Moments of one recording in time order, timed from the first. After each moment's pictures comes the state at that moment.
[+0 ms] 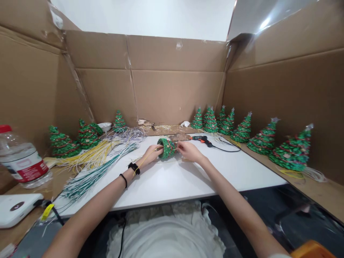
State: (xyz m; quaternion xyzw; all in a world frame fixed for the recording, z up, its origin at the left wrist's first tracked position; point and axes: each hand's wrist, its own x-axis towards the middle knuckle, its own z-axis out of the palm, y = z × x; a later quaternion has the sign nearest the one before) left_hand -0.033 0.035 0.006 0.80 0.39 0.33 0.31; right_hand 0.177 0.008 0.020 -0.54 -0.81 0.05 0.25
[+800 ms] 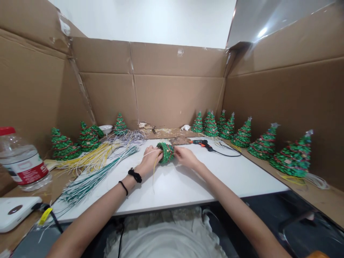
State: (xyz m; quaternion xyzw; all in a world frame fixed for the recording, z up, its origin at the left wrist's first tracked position) left_hand -0.035 0.027 0.010 0.86 0.45 0.24 -0.05; right_hand 0.163 0.008 0.011 -0.51 -0.82 0.03 0.26
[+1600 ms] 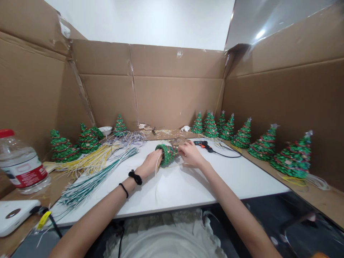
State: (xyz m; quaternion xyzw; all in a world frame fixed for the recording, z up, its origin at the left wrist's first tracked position) left_hand -0.039 0.036 -0.005 0.88 0.39 0.26 0.03; right_hand 0.181 0.010 0.023 -0.48 -0.84 -0.09 0.22
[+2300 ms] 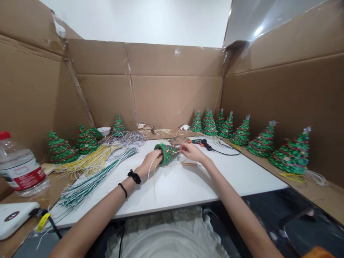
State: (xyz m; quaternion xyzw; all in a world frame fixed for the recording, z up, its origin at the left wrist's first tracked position) left_hand -0.036 0.038 0.000 0.87 0.41 0.26 0.07; right_hand 0.201 0.026 0.015 -0.49 -0.81 0.10 0.30
